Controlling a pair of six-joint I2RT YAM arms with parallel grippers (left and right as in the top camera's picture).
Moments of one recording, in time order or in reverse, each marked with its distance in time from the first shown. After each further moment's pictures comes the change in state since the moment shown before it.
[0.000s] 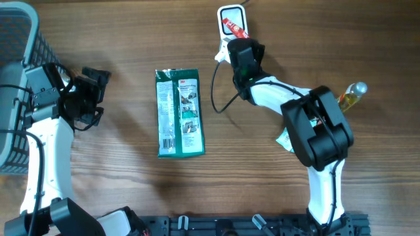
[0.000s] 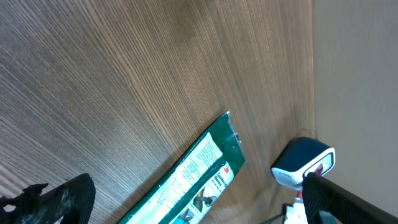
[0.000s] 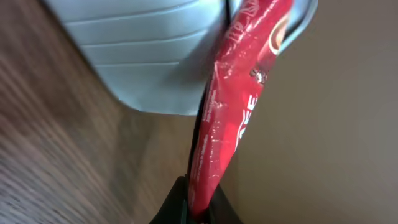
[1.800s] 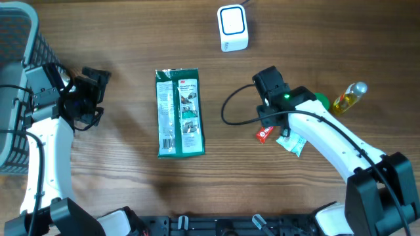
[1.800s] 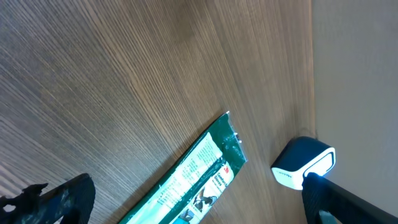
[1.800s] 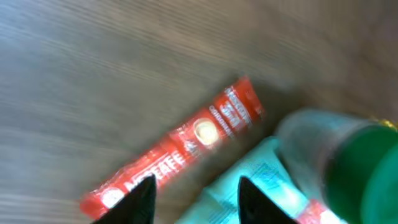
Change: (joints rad) left arm 0.000 0.000 0.000 0.000 0.000 0.003; right arm -0.018 -0.588 -0.272 -1.015 -0.428 1.271
